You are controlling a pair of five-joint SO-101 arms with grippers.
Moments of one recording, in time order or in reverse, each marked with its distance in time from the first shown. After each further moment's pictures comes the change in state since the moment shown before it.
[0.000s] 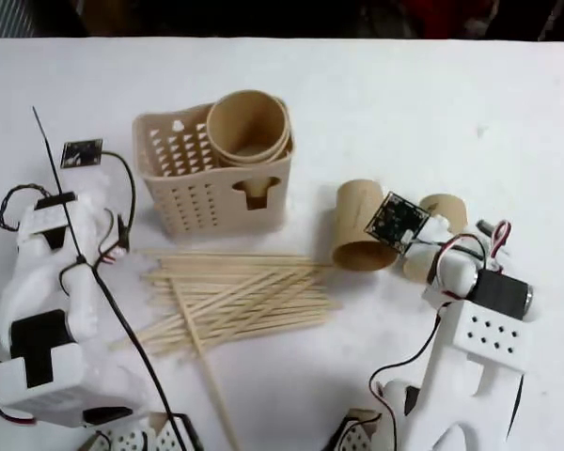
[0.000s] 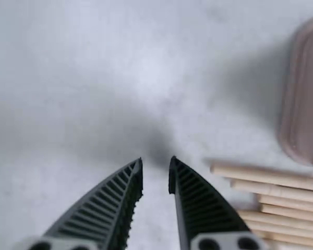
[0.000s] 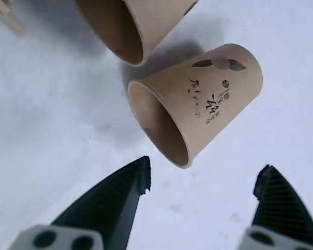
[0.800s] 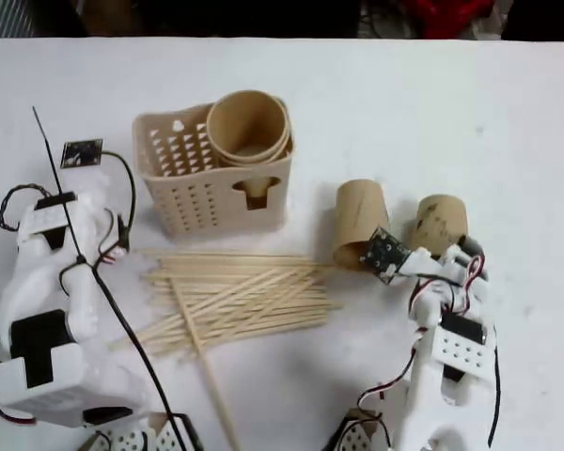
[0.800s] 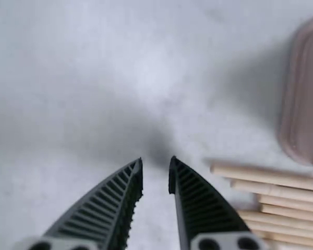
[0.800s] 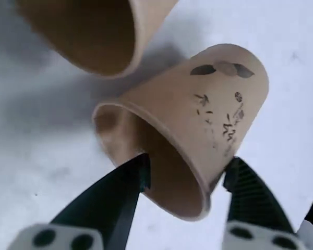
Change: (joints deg) left arm 0.0 0.0 0.0 0.0 0.0; right arm 1.5 -0.2 32.3 -47.8 1.4
